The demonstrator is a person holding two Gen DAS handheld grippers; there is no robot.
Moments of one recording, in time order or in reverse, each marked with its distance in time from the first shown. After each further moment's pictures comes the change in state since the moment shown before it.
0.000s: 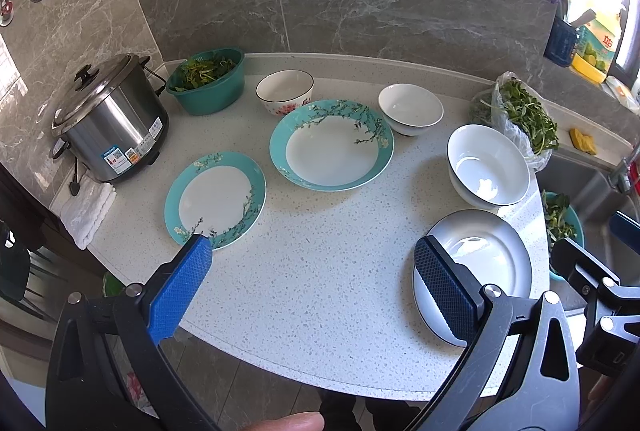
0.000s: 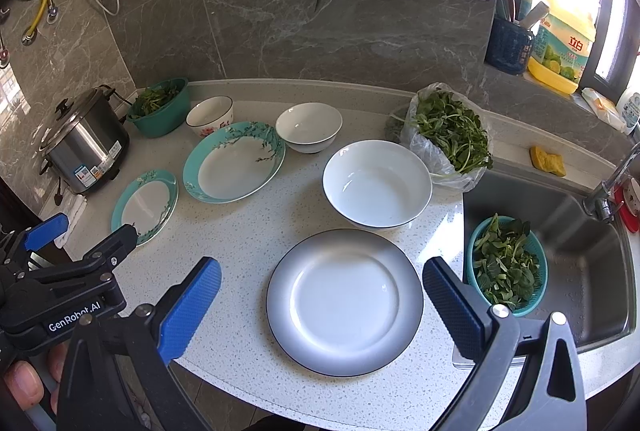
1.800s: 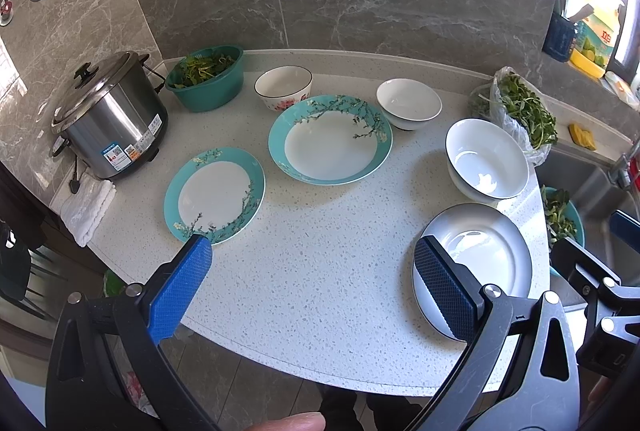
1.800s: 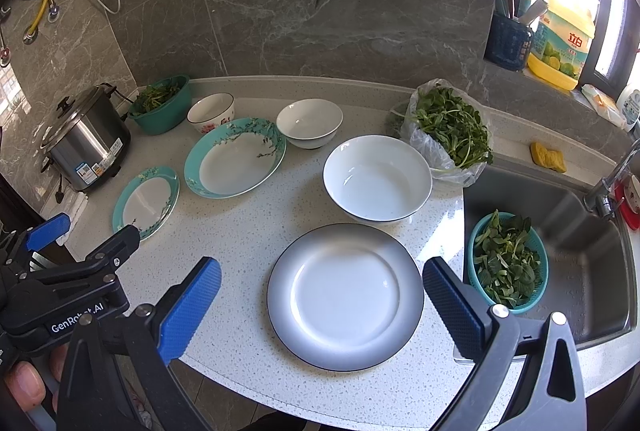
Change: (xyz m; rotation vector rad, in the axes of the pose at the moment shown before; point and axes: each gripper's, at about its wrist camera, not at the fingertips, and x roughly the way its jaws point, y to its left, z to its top) left arm 0.003 0.002 -0.003 0.000 0.004 -0.001; right arm 0.001 0.001 -0.004 0.001 0.005 0.000
